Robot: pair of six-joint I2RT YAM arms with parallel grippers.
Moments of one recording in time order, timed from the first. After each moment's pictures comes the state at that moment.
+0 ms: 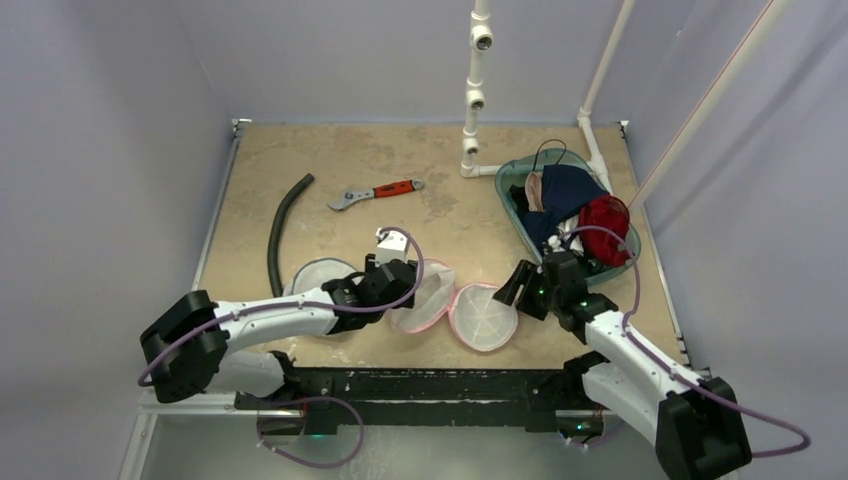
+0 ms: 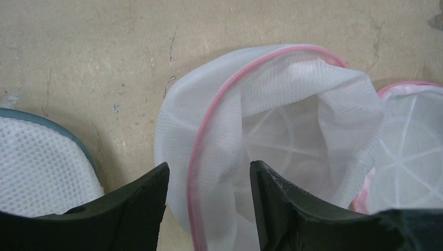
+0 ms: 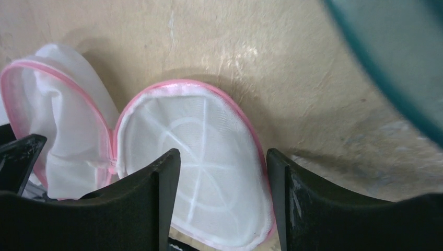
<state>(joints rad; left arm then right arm) -1.02 1.30 0.66 -0.17 -0.55 -0.65 0.32 0.88 0.34 -0.30 -0.18 0.77</state>
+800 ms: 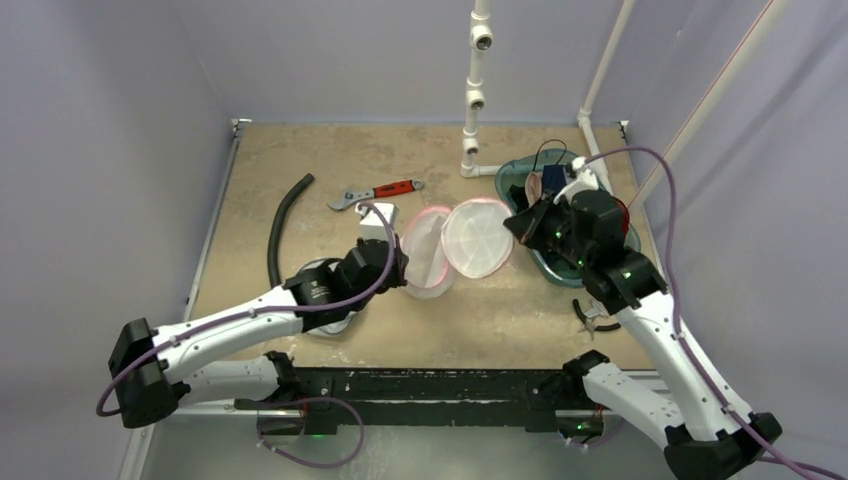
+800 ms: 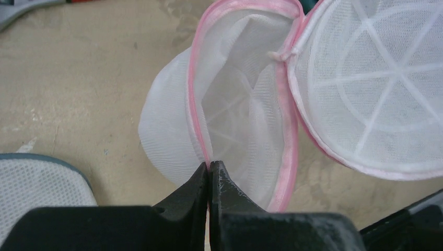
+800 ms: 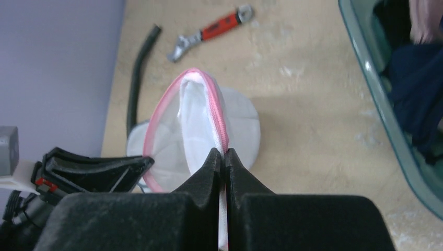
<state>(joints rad) -1.01 1.11 0.79 -0.27 -0.52 -0.63 0.43 0.87 0.92 -0.52 -0.08 0.69</state>
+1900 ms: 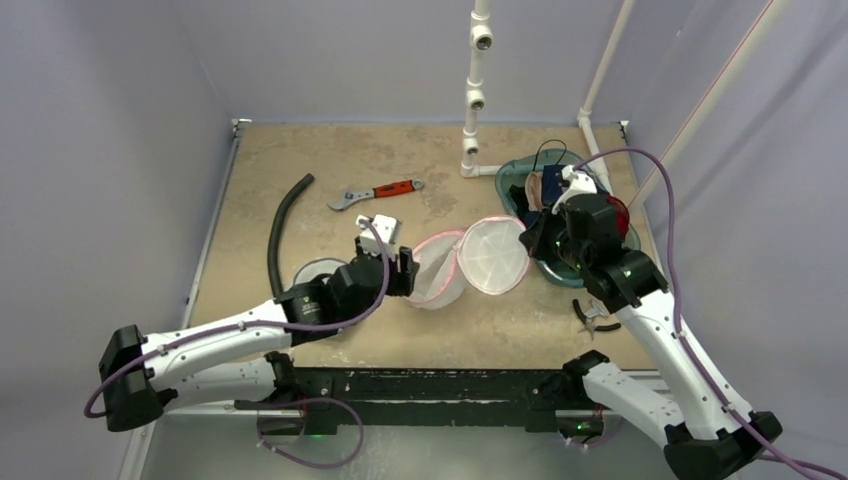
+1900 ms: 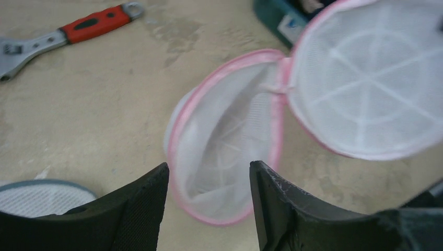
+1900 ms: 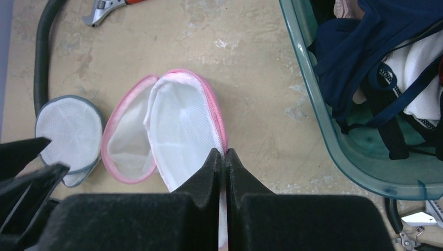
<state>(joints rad) -1.05 1.01 0.71 -0.18 -0.55 -0.51 0.43 0.88 1.01 -0.71 0.05 0.48</state>
